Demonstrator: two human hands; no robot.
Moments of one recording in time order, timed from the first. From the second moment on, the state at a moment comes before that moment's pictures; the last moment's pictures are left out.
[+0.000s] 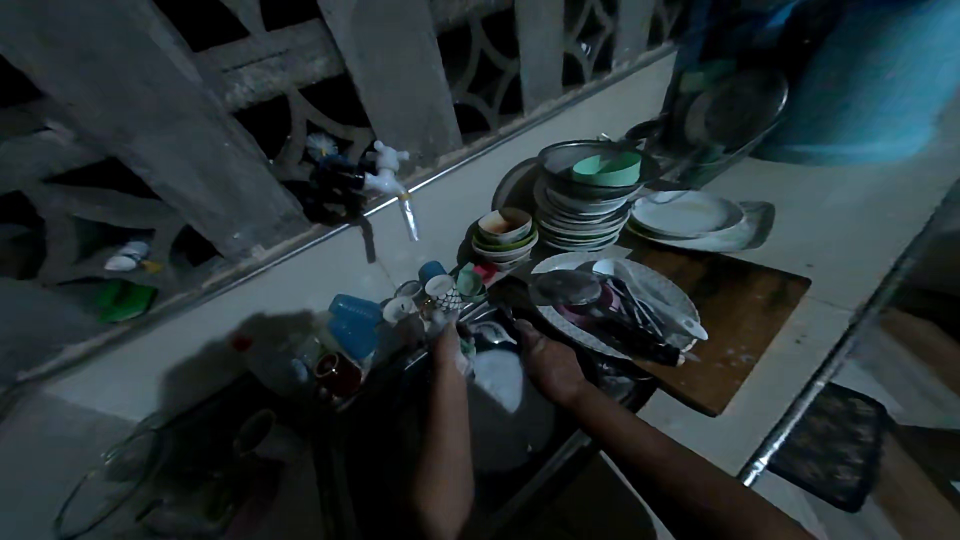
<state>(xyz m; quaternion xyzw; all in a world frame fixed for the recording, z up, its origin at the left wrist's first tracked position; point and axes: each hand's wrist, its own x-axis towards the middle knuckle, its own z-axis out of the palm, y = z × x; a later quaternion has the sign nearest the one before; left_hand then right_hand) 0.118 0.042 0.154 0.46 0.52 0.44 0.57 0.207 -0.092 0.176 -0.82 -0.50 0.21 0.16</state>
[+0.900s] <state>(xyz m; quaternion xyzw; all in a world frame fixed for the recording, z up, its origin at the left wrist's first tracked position) 0.215 -0.064 0.161 0.73 0.39 0.10 0.55 0.330 -0.107 0.172 -0.59 -0.14 0.31 0.73</state>
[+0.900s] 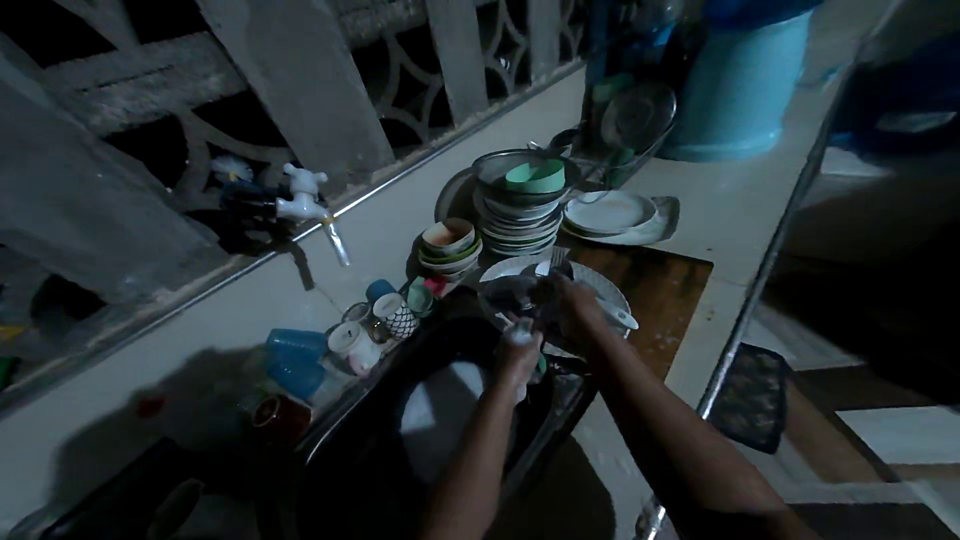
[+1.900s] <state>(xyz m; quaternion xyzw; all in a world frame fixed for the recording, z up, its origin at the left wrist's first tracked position) 0.031 -0.016 0.028 0.68 0.54 0.02 0.50 0.193 -0.065 0.003 -0.74 -0.55 0.37 0.14</state>
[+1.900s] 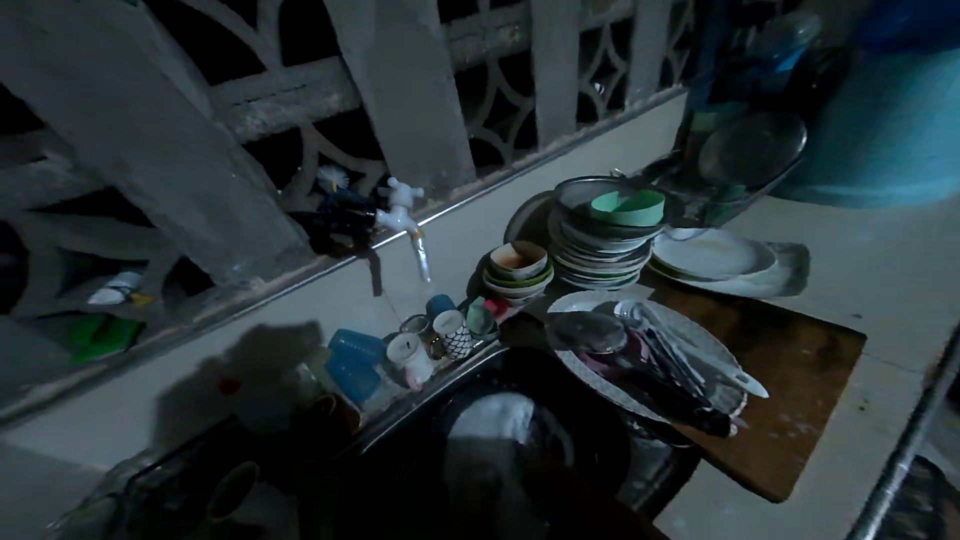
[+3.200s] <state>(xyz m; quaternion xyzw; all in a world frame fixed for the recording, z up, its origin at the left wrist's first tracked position) 0.125 0.021 0.131 0.43 0.47 0.50 0.60 0.168 -0.104 0.098 -0.63 -0.49 0.33 0.51</state>
